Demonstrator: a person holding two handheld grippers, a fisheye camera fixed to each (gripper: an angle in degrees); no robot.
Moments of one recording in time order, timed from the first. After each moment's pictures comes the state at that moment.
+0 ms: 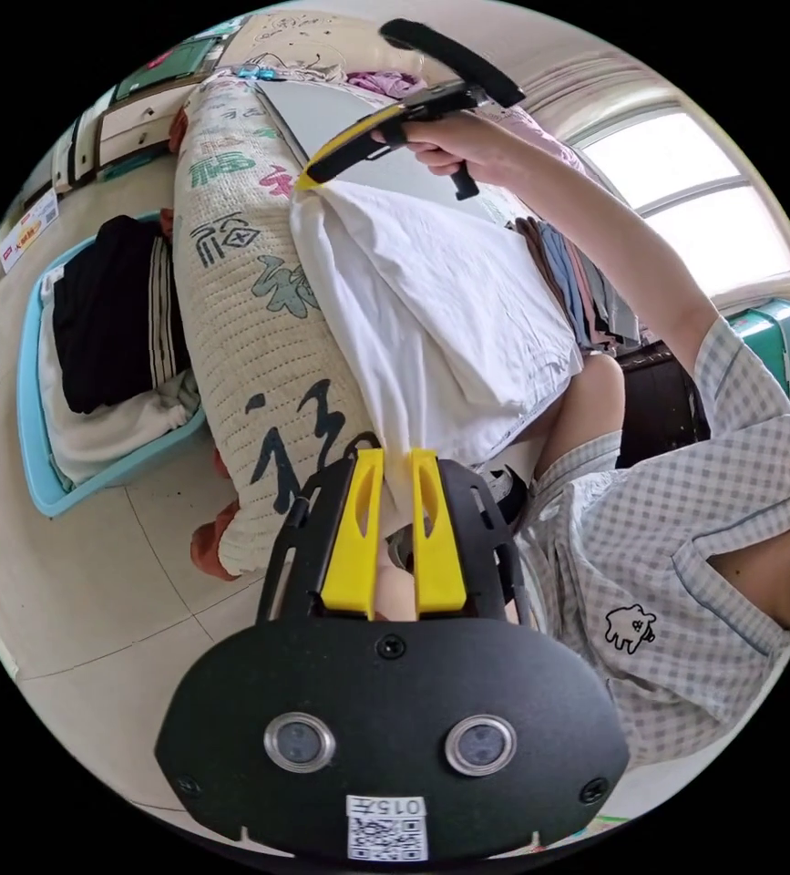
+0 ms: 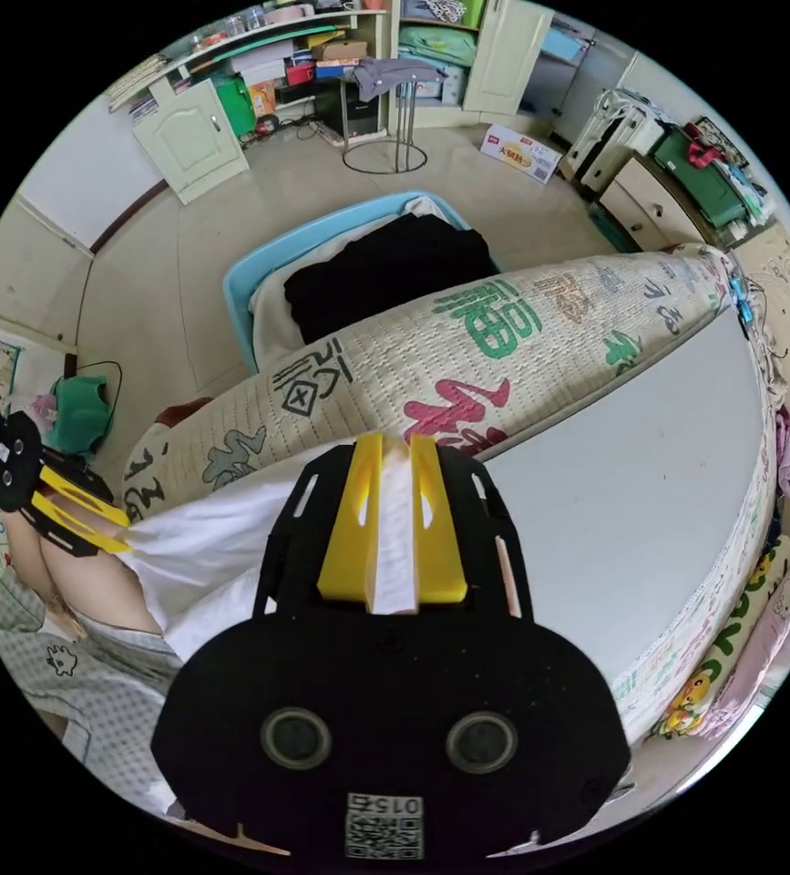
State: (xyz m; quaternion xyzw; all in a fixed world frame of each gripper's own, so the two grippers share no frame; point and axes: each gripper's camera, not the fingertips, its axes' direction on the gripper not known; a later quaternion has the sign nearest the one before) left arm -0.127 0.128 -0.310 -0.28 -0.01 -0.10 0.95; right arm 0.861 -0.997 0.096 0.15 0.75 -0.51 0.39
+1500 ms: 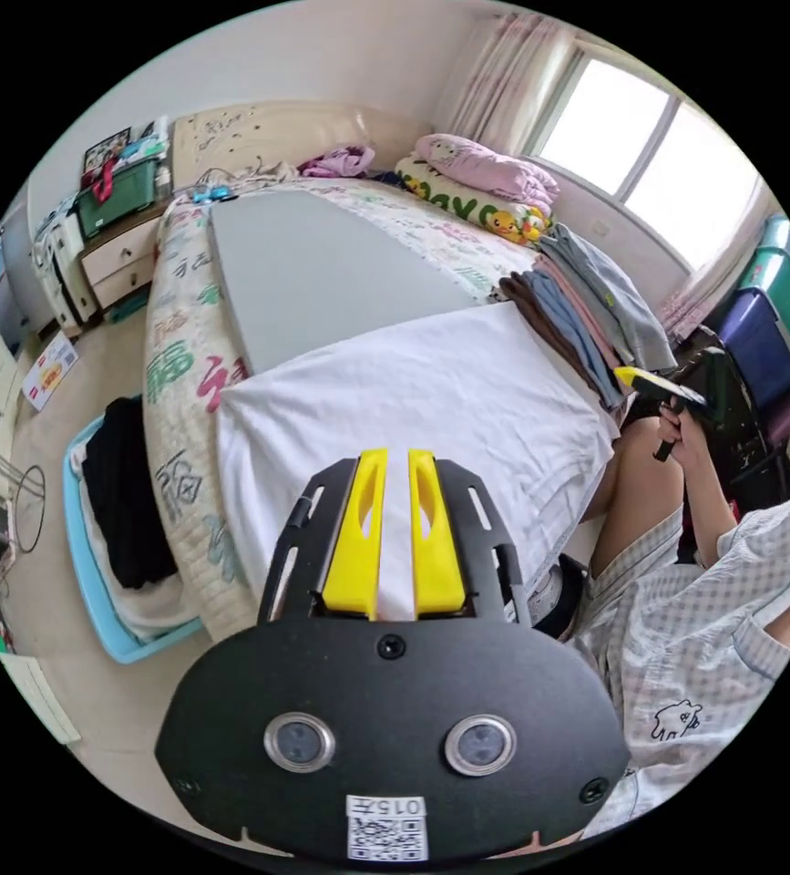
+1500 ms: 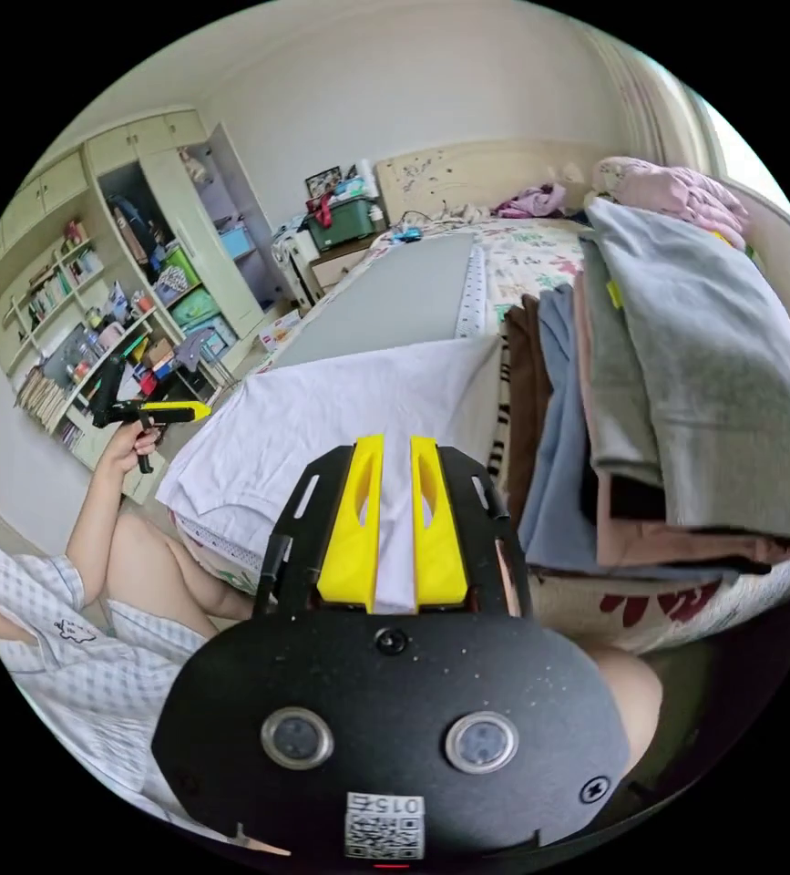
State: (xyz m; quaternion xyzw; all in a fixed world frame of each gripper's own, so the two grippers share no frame) left arm 0.009 0.005 -0.090 -0.16 -0.10 0.03 0.98; right arm 0.969 -0.269 -0.268 0.58 0.35 -0.50 0.54
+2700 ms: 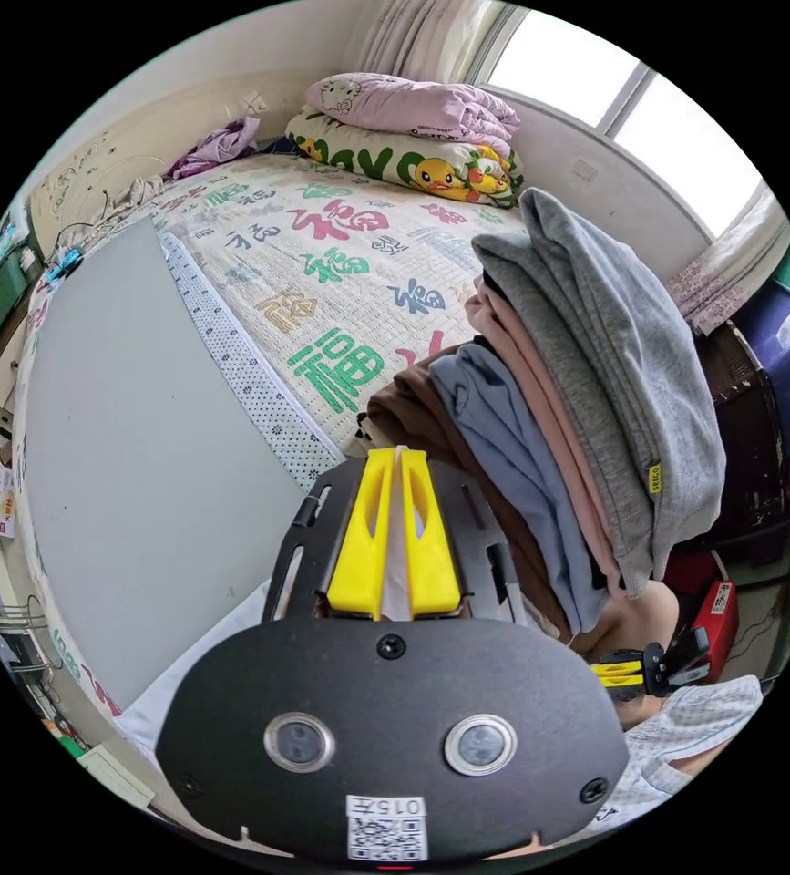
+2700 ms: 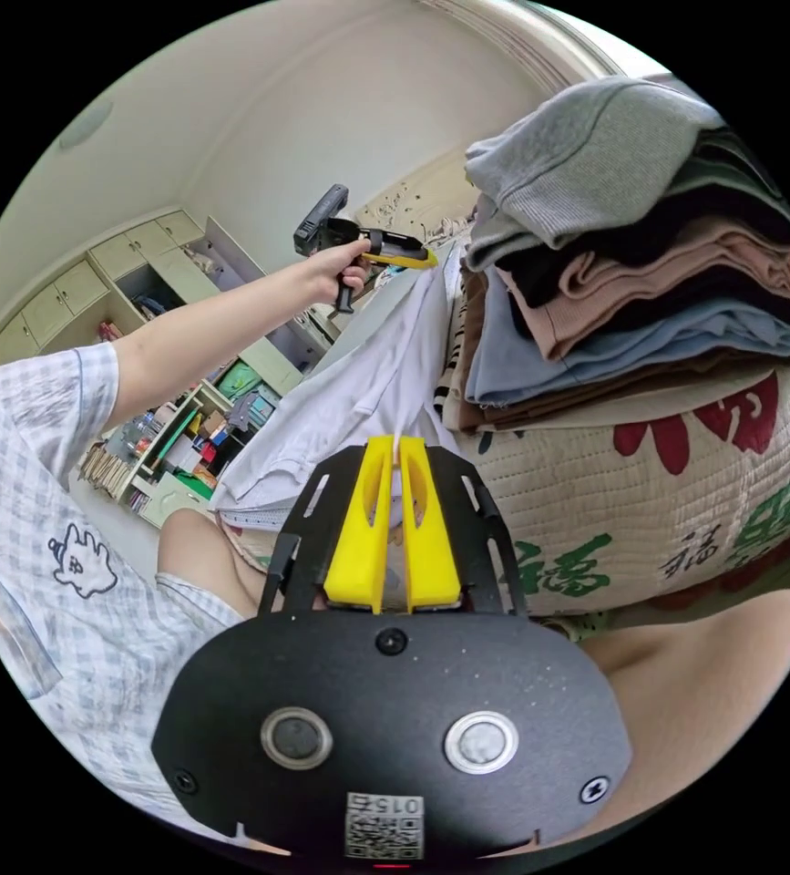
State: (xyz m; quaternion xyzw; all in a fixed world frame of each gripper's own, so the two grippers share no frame) left arm 0.175 -0.216 0.338 -0.26 -0.08 0.08 0.96; right arm 0.832 0.112 -0.196 0.58 0.21 -0.53 0.58
